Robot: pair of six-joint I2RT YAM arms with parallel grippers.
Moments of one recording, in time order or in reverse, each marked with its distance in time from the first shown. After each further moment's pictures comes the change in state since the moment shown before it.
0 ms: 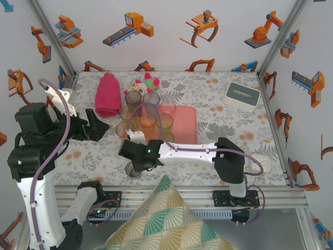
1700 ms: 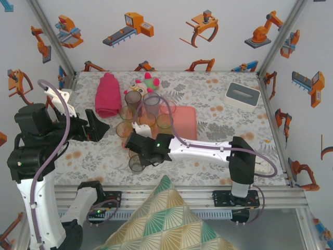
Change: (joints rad) left arm 0.001 -0.006 0.000 0.000 0.004 0.000; right arm -0.046 -0.132 -0.031 -0.056 0.002 -0.031
